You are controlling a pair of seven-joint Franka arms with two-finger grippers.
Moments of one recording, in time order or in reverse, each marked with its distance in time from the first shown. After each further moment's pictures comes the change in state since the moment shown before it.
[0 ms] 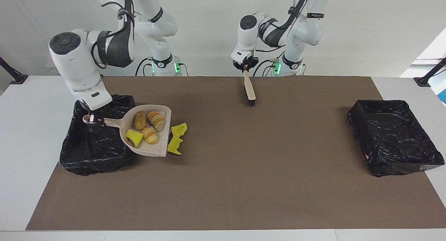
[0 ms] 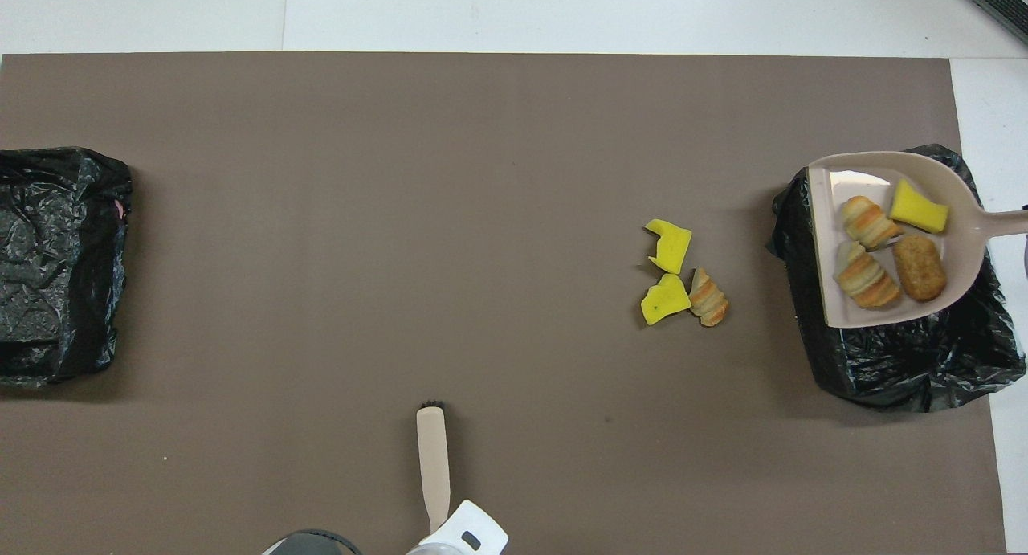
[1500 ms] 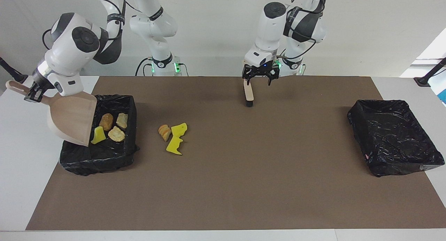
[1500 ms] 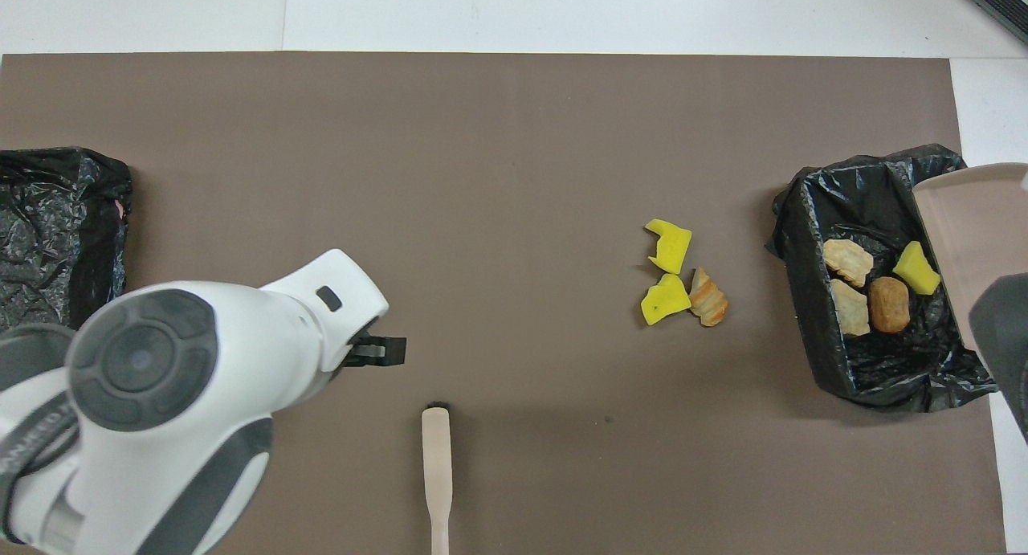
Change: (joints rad) left arm 0.520 0.130 0.036 0.629 0.200 -0.280 0.581; right arm 0.126 -0.143 0.016 -0.137 -0.661 -0.017 0.197
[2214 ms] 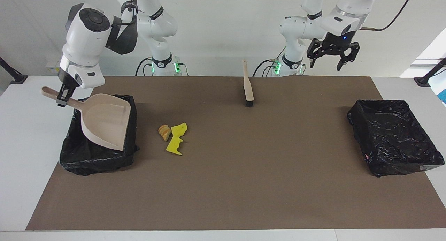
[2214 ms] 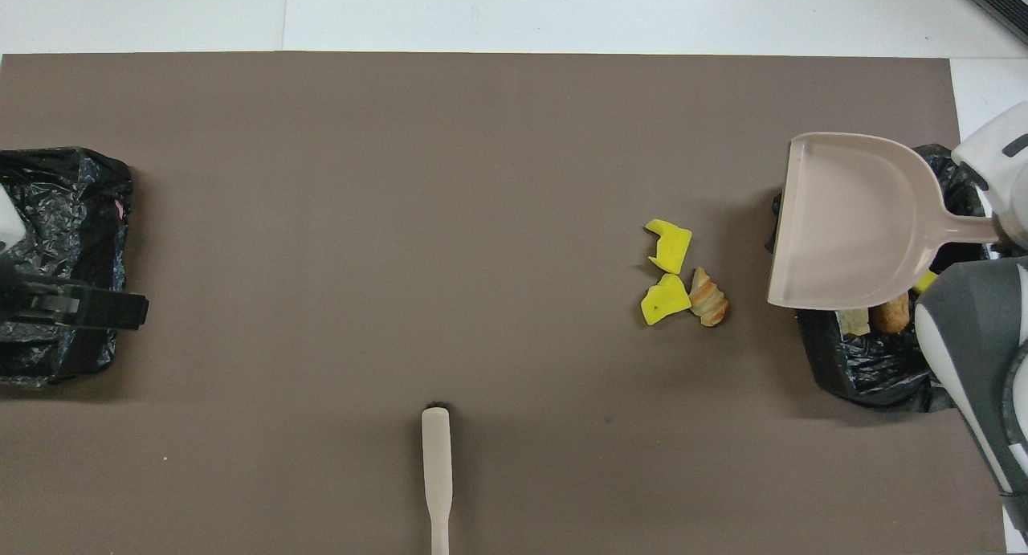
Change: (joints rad) left arm 0.326 0.034 0.005 0.394 0.001 -0.385 0.400; right arm 0.079 -0.015 0.029 0.014 0.518 -0.119 0.377
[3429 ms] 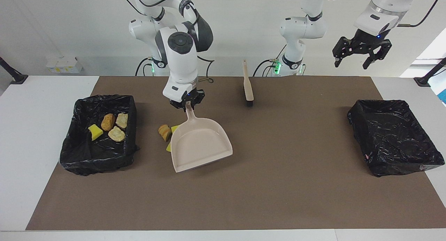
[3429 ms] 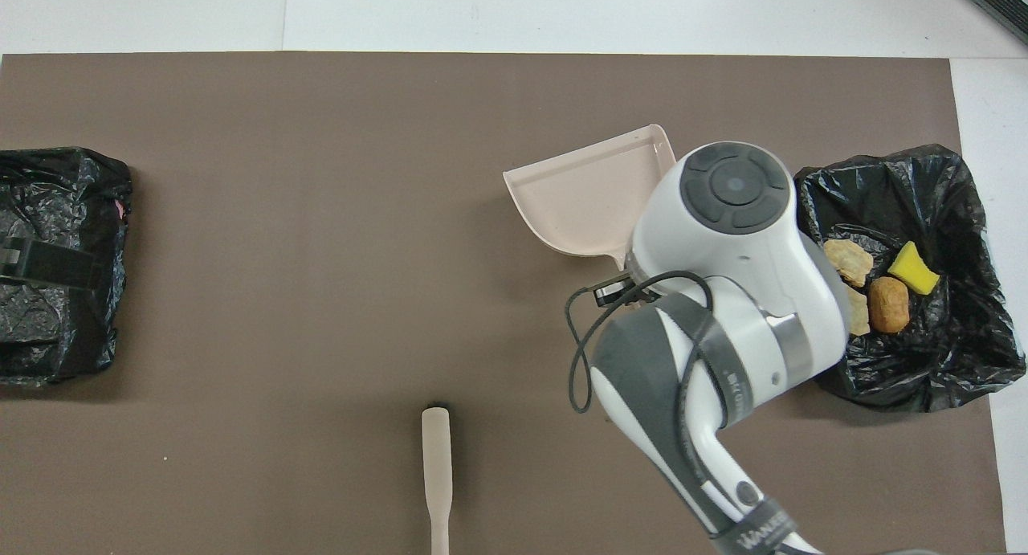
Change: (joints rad) left arm 0.069 0.099 0.003 0.140 0.000 -0.064 0.039; right arm 0.447 0.192 0.025 0.060 0.487 0.029 1.374
